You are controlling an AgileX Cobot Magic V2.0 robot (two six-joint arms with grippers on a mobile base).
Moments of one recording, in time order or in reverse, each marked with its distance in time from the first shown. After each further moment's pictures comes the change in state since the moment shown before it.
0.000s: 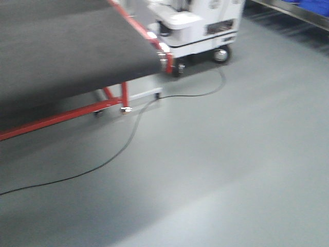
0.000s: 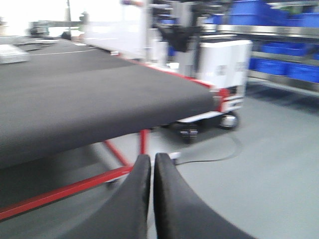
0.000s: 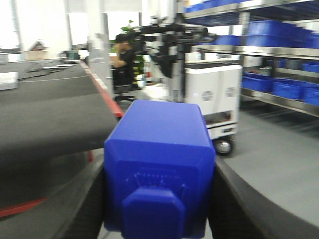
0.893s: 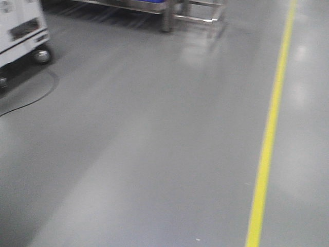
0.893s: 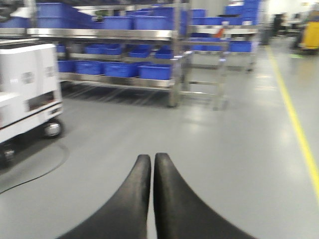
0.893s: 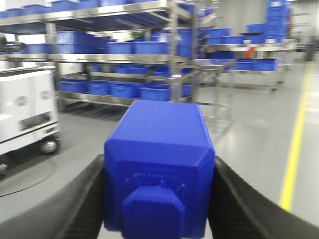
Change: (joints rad) left arm 0.000 0.000 0.000 0.000 0.000 0.000; right arm 0.000 0.000 0.000 0.000 0.000 0.000
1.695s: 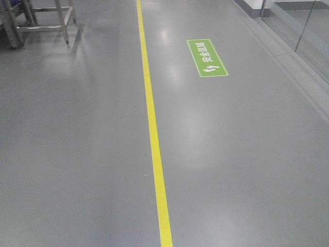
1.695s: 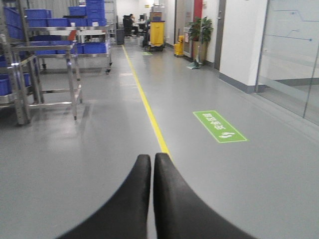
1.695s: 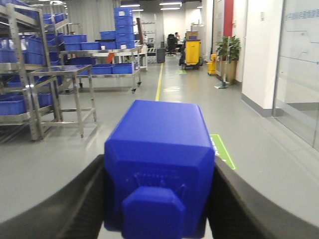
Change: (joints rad) left arm 0.000 0.000 0.000 0.000 0.000 0.000; right arm 0.000 0.000 0.000 0.000 0.000 0.000
